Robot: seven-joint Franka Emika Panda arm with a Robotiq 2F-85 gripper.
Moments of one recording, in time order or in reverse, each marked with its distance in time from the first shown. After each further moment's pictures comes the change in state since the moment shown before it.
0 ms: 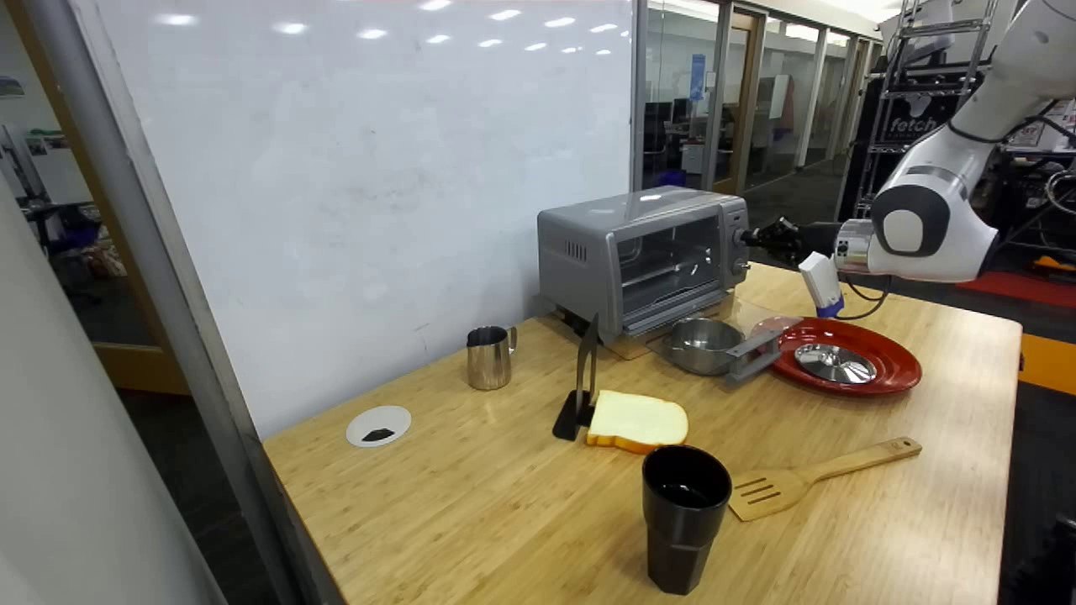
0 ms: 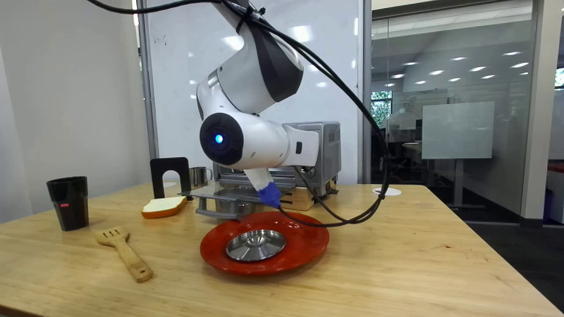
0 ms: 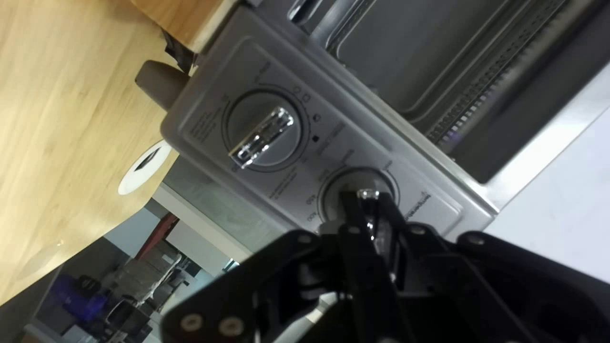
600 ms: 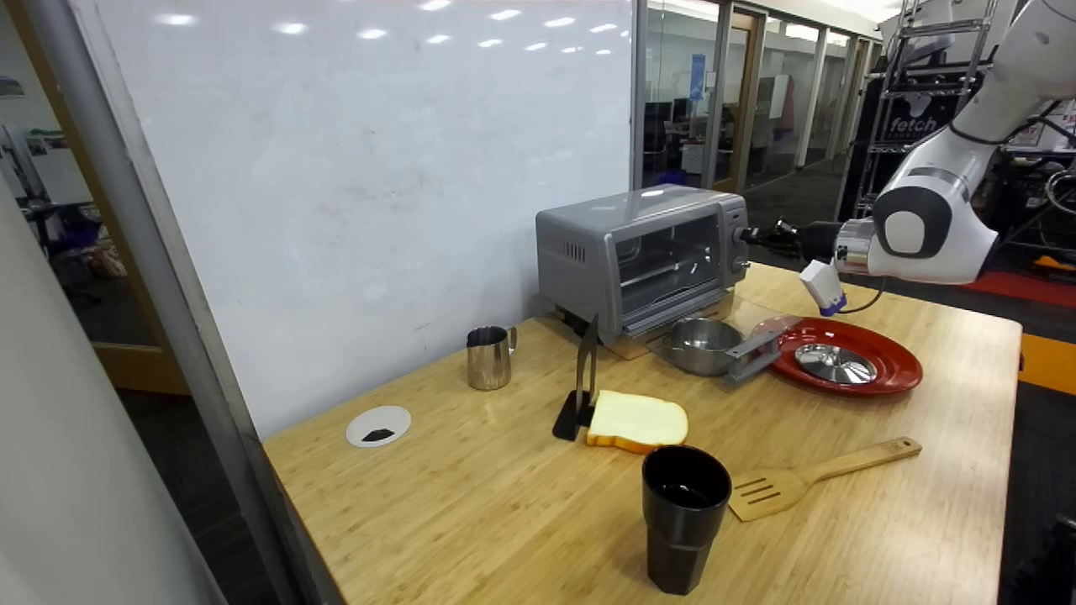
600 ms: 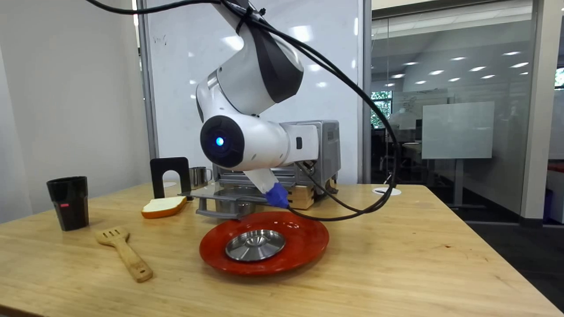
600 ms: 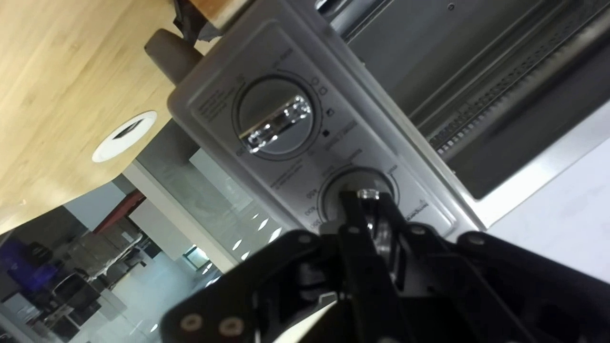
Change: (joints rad) arm -0.004 0.000 0.002 -0.005 0.000 -0.029 -0.163
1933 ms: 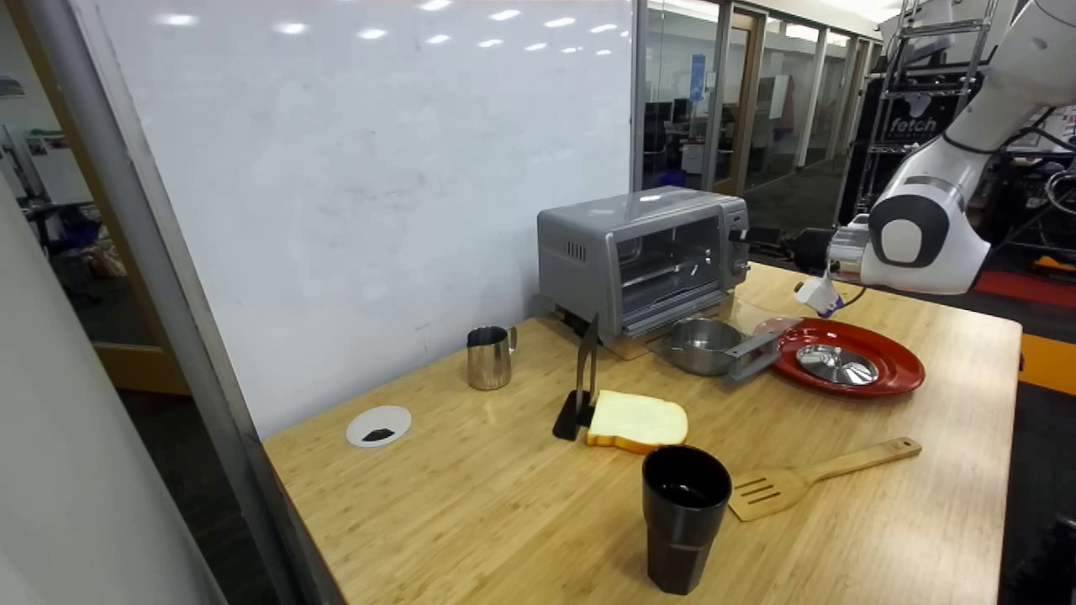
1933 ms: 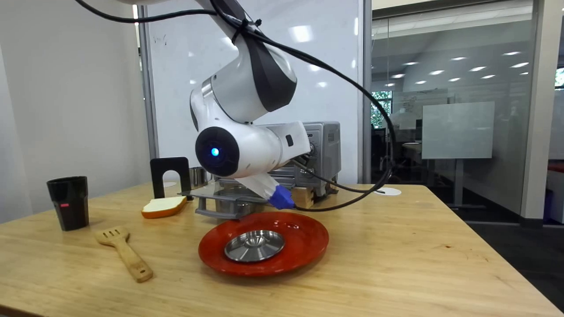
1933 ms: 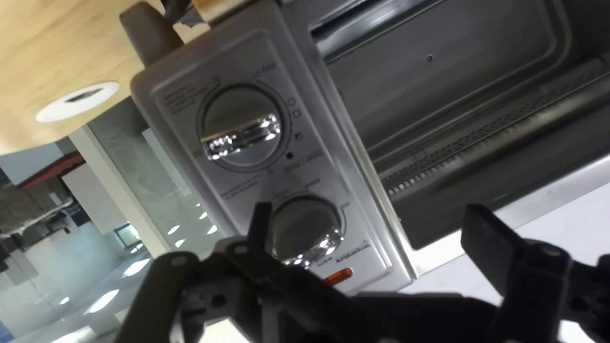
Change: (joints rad) arm -0.015 -0.001 0.045 -0.024 -0.003 -0.046 -0.267
